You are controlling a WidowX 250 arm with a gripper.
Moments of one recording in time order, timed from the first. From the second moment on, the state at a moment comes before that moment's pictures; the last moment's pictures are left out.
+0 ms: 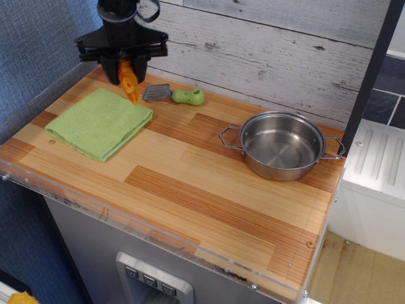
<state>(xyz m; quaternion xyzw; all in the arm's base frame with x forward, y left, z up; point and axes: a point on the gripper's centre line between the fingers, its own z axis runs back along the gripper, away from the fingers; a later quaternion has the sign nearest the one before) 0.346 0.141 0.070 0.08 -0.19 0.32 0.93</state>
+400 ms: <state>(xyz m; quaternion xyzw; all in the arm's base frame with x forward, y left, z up) 0.337 0.168 0.042 0.11 -0.16 0.33 0.92</state>
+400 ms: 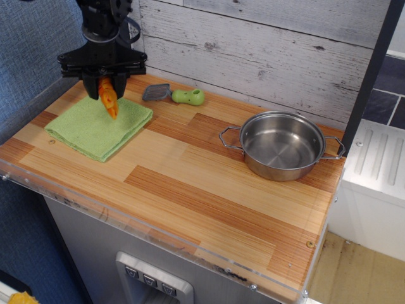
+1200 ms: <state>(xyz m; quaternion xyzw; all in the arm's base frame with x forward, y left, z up) 0.311 0.175 0.019 0.11 -0.12 0.42 0.89</state>
